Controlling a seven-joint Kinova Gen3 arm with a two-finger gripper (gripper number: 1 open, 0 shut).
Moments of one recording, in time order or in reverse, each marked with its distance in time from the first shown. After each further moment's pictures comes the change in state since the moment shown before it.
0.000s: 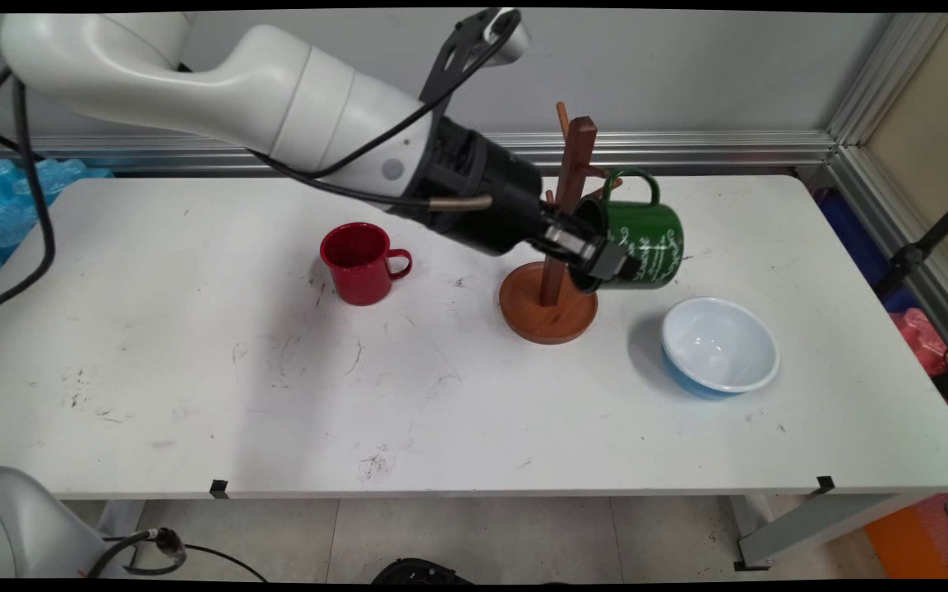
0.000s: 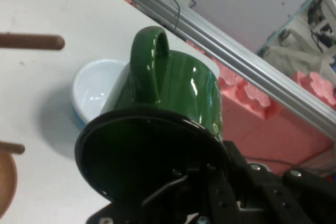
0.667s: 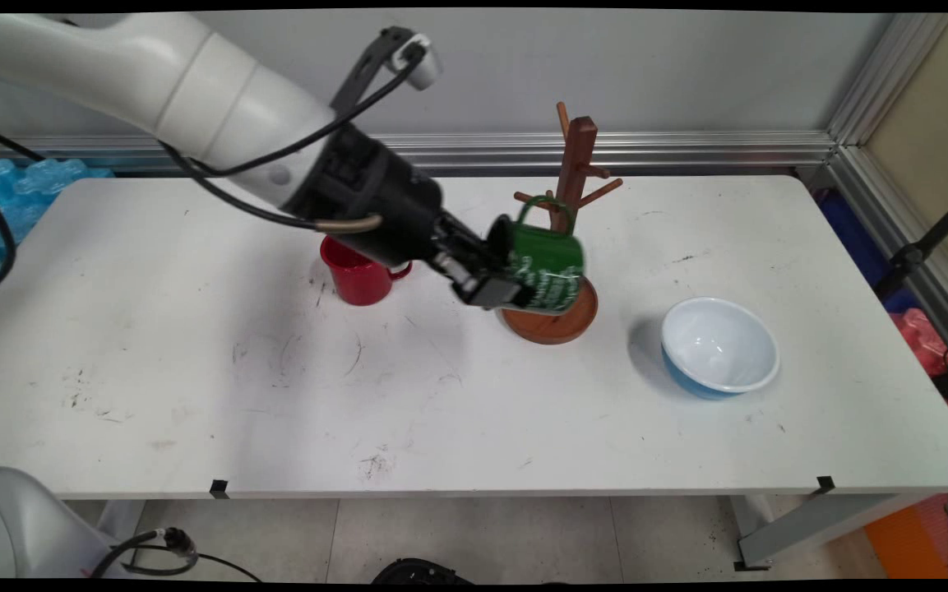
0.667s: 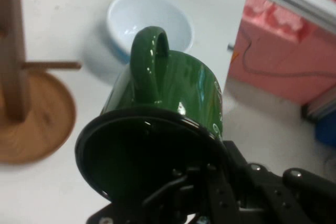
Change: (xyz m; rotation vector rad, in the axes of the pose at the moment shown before) arm -0.019 -0.015 -0.055 0.065 -0.164 0.149
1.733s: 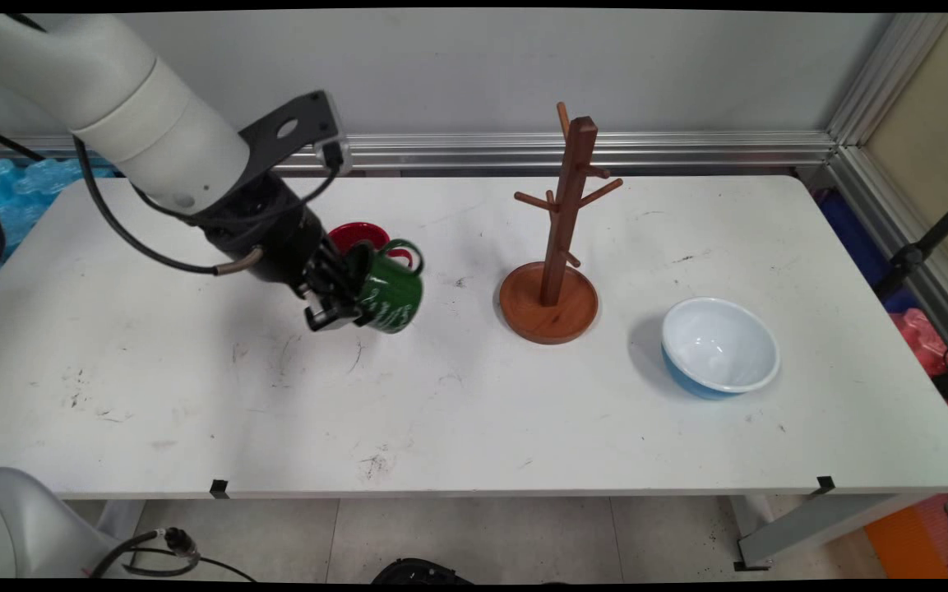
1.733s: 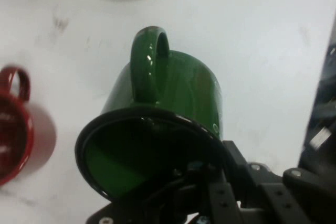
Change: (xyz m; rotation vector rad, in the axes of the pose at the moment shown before) arm -0.040 -0.037 -0.031 0.250 -0.392 0.161
